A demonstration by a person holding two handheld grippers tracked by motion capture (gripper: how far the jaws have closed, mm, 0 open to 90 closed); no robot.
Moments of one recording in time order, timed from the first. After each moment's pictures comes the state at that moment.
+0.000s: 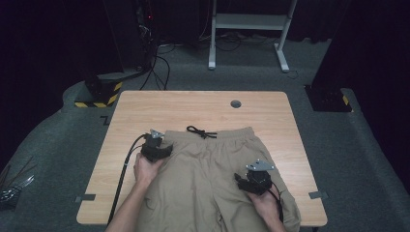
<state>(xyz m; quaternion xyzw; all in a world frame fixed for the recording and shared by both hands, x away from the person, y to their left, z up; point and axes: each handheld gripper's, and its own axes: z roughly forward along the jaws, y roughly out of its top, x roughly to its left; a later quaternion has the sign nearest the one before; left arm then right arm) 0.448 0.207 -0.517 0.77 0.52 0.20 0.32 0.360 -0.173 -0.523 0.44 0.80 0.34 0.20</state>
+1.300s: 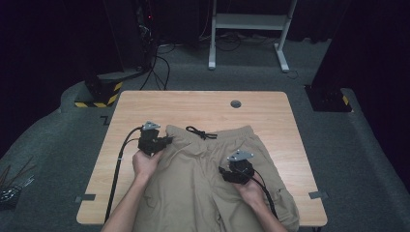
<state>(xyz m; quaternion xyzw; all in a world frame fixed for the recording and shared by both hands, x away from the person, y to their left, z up) 0.441 0.209 -0.461 0.75 0.50 0.14 0.42 0.394 -0.123 -0.520 0.38 0.84 0.35 0.17</state>
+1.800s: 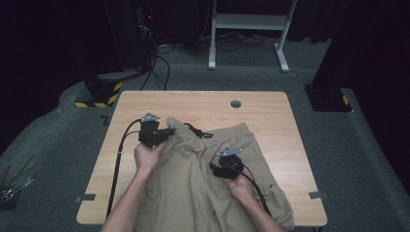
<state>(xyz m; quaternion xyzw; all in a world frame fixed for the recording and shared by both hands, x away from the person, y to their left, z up) 0.449 0.201 -0.428 0.73 0.49 0.14 0.45 0.410 -0.089 -0.522 0.37 0.84 0.35 0.17</state>
